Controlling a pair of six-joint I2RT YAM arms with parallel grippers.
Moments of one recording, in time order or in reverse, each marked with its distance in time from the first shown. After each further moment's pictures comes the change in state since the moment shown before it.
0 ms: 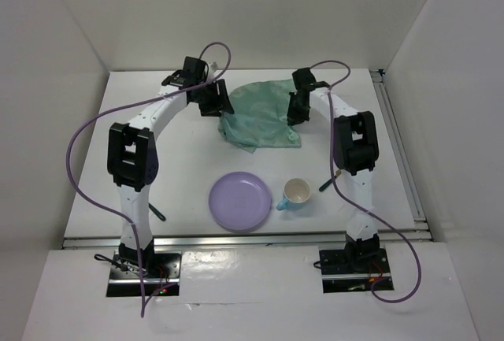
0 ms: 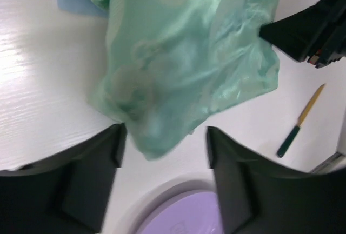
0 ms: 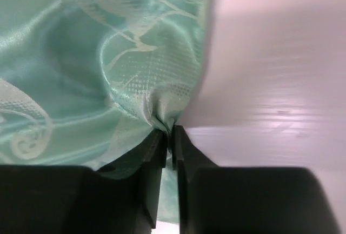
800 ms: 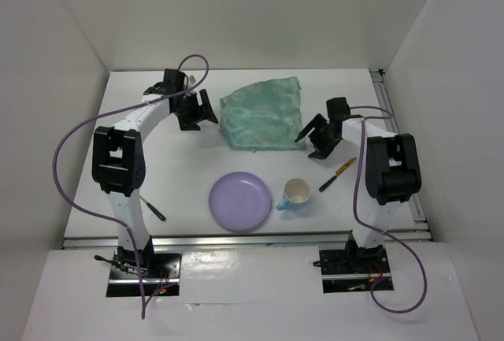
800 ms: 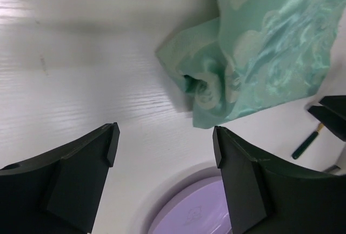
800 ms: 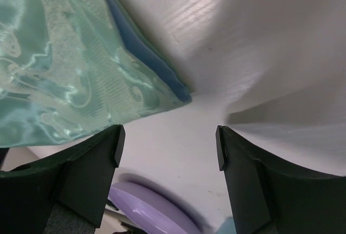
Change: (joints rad) left arm 0.112 -0.107 -0.227 0.023 -0.024 -0.024; right arm -0.159 -0.491 -0.746 0.240 -0.223 0.435
